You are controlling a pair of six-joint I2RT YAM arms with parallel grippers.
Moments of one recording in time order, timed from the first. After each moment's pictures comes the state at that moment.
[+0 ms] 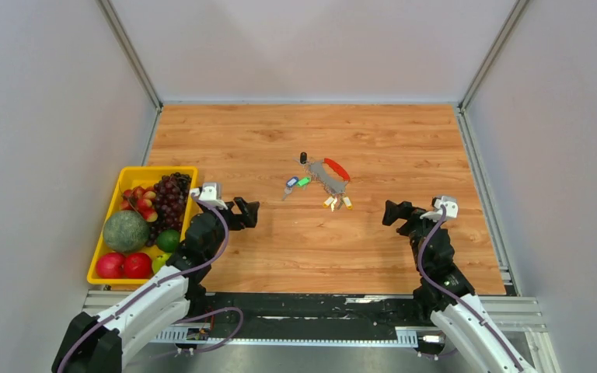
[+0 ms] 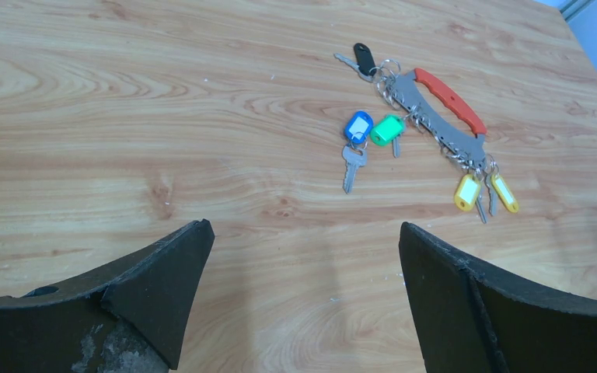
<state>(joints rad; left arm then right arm) -0.50 0.71 0.14 0.39 -0.20 -0.44 0.43 0.29 0.13 0.01 0.42 0.42</state>
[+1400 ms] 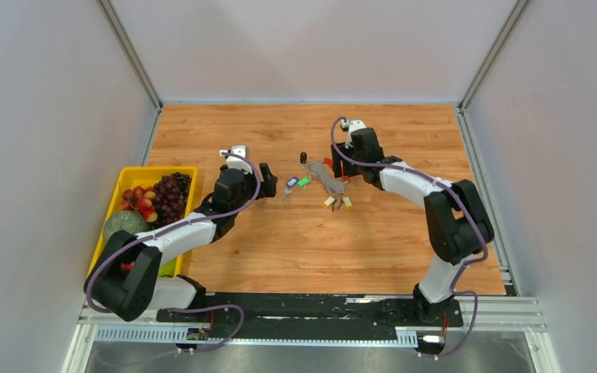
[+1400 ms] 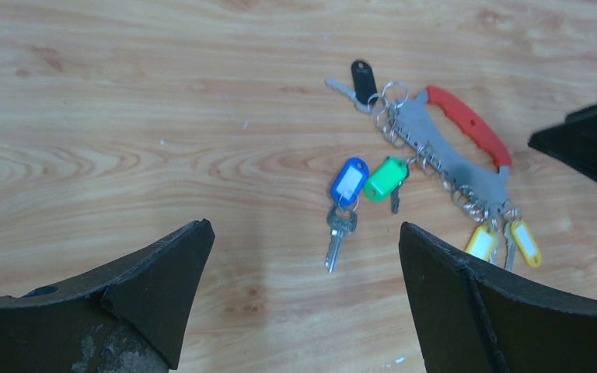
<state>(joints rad) -0.50 1.29 0.56 0.40 -0.19 -0.40 0.43 1.69 1.06 -0.03 0.05 0.16</state>
